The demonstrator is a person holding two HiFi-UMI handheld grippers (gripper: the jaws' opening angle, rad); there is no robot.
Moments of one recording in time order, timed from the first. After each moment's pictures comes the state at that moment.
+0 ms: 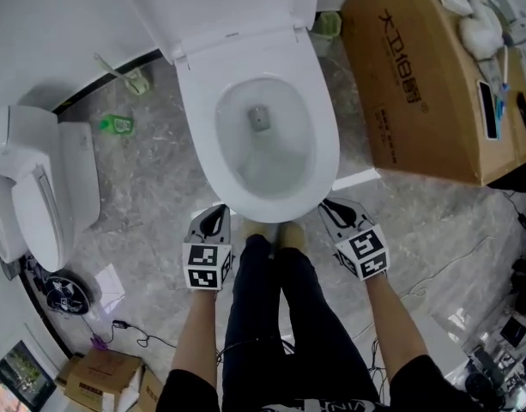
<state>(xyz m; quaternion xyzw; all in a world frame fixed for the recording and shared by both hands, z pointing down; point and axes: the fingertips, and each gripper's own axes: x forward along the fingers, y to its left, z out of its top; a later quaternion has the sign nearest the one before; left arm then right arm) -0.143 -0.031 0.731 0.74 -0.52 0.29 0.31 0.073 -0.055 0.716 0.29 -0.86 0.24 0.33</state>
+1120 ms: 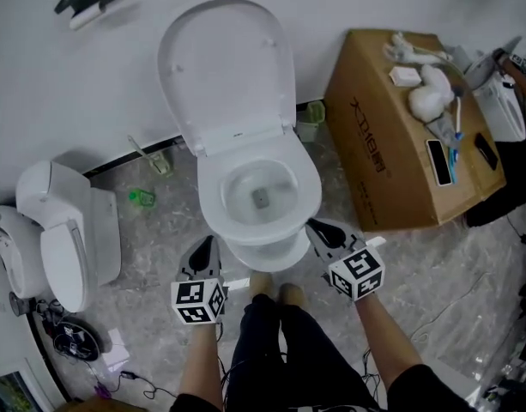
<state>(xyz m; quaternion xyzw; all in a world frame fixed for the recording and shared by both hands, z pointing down) -0.172 -0.108 0.528 0.74 -0.62 0.16 0.23 0.042 -0.150 0.511 0.33 -0.91 0.19 0.17</state>
